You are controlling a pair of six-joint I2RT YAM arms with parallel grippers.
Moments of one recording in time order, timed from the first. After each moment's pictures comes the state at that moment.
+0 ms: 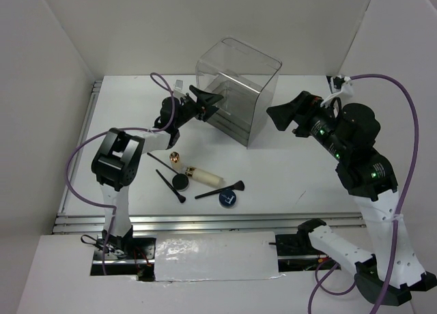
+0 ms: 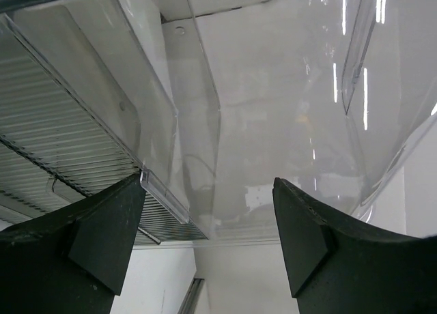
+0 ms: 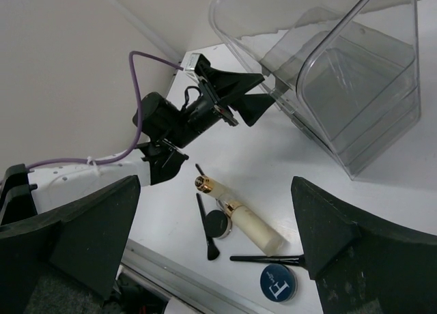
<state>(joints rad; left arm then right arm) -0.37 2.02 1.19 0.85 0.40 -1.37 0.35 0.88 1.40 -0.63 -0.10 0.58</state>
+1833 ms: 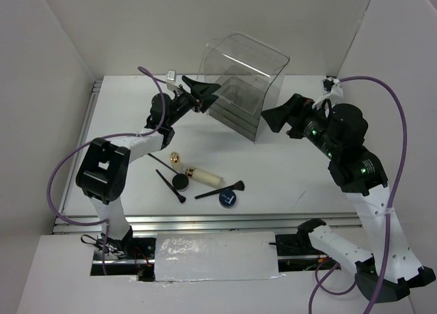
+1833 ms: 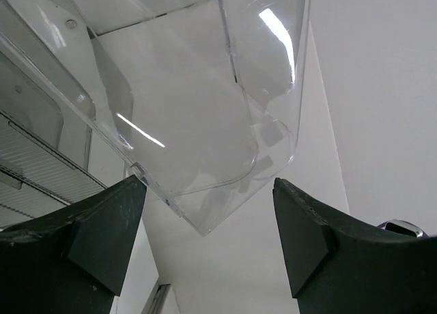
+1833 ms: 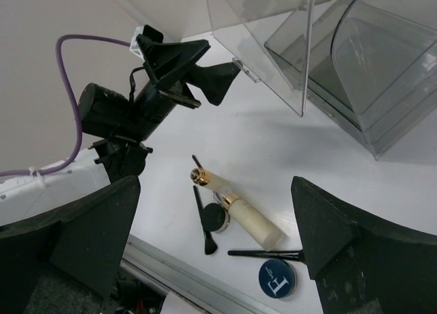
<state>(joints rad) -0.38 1.82 1.14 0.89 0.39 -1.42 0.36 0.89 1.32 -0.59 -0.11 0.59</state>
